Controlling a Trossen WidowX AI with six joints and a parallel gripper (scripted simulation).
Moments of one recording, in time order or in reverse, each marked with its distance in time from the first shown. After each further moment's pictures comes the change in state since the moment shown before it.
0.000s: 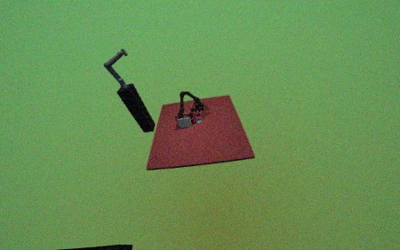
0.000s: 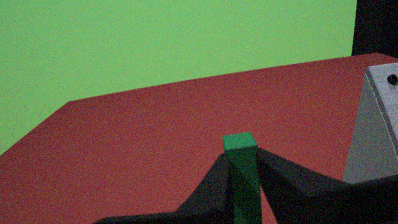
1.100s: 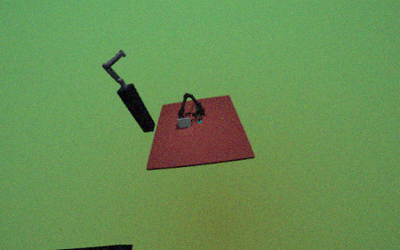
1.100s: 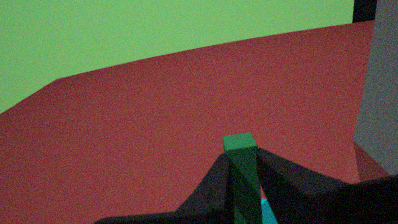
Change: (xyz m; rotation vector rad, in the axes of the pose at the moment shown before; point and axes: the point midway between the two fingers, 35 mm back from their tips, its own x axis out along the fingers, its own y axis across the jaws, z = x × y) arm 0.020 0.001 -0.093 0.020 0.031 -0.009
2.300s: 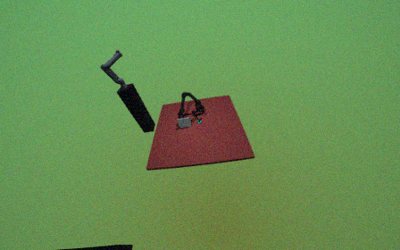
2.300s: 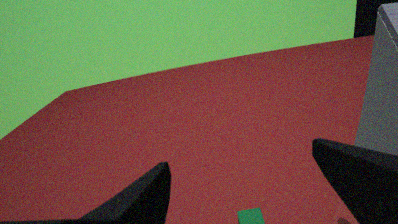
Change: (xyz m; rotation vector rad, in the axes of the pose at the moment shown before) arm -0.015 0.005 0.049 0.001 -0.012 0.010
